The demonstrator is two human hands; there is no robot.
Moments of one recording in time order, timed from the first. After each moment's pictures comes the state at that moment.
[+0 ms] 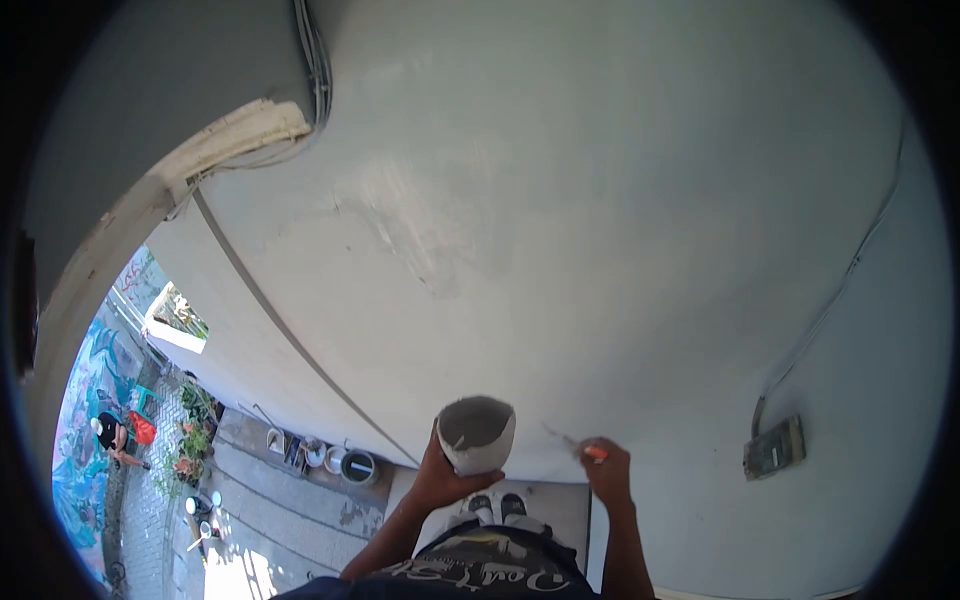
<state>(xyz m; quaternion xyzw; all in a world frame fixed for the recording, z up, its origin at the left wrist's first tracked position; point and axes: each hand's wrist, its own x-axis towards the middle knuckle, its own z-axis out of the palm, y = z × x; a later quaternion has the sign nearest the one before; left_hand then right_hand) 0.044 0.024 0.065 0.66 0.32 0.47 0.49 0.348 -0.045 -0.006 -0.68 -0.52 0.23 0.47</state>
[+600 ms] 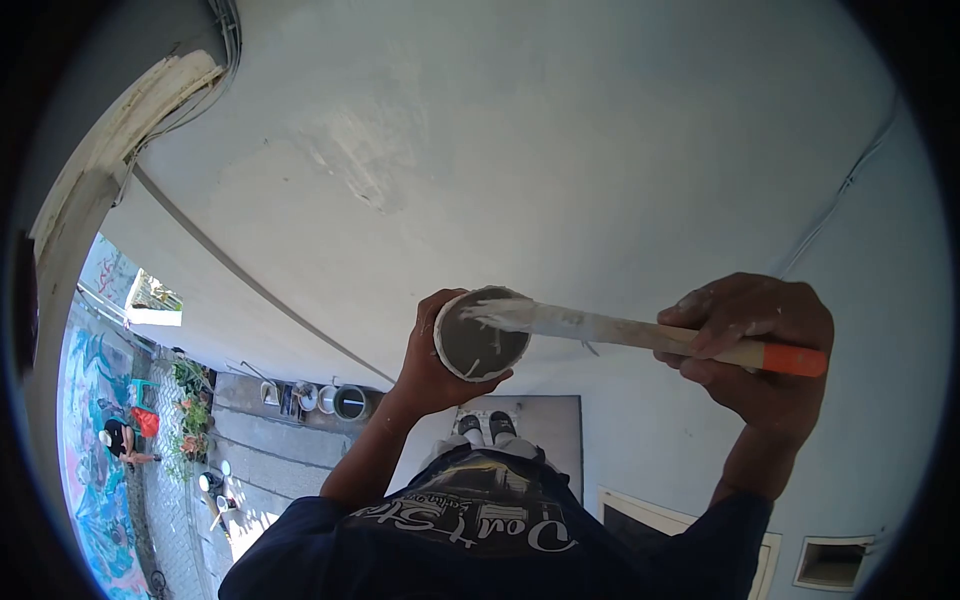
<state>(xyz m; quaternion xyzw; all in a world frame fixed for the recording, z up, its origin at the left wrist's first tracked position) 0.100 0.053 0.101 0.77 0.24 0.46 0.38 0.380 -0.089 0.313 -0.39 -0.74 0.19 0.51</state>
